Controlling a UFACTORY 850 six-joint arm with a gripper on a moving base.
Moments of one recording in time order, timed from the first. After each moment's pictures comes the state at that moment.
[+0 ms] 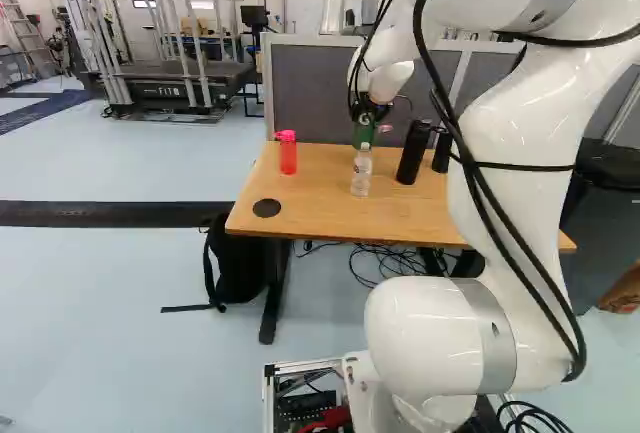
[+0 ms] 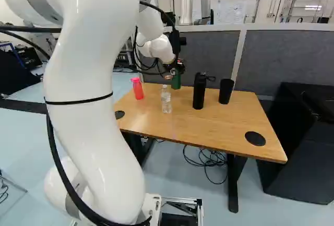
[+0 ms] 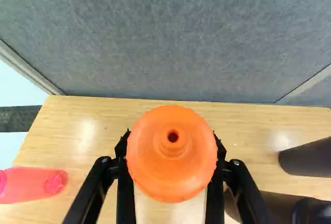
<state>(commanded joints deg) -8.7 -16.0 -64.1 0.0 2.5 0.0</state>
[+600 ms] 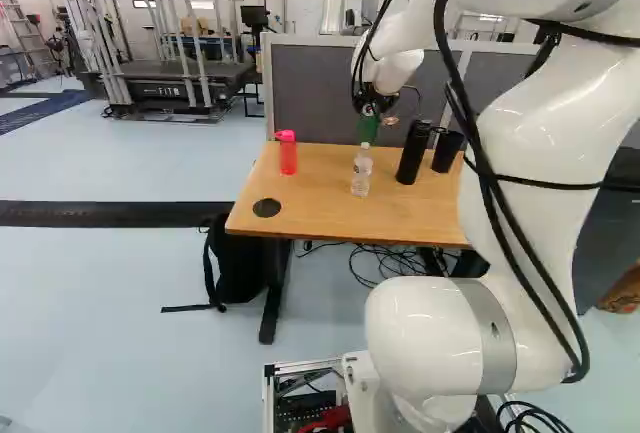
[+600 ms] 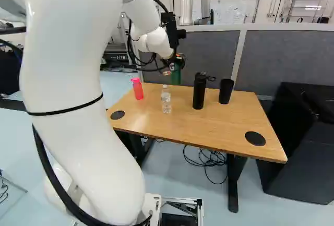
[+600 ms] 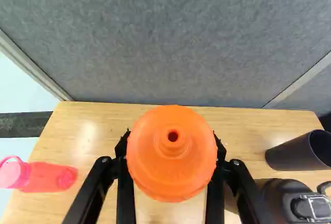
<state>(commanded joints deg) -9.0 -9.4 -60.7 0.0 2.5 0.0</state>
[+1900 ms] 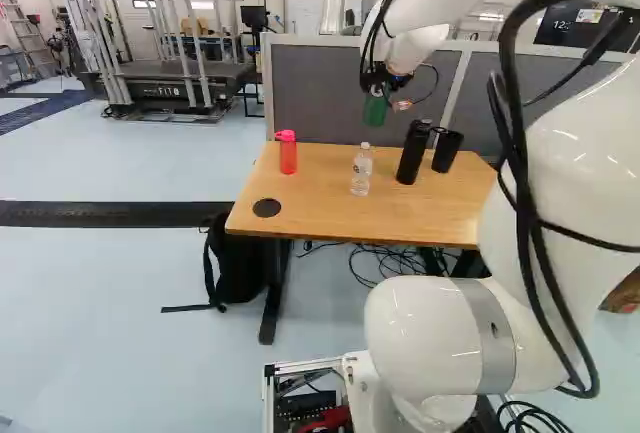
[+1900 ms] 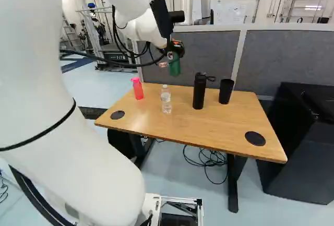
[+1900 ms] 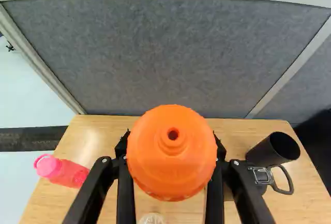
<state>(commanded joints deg) -9.7 3.2 -54.9 0.0 2.5 0.0</state>
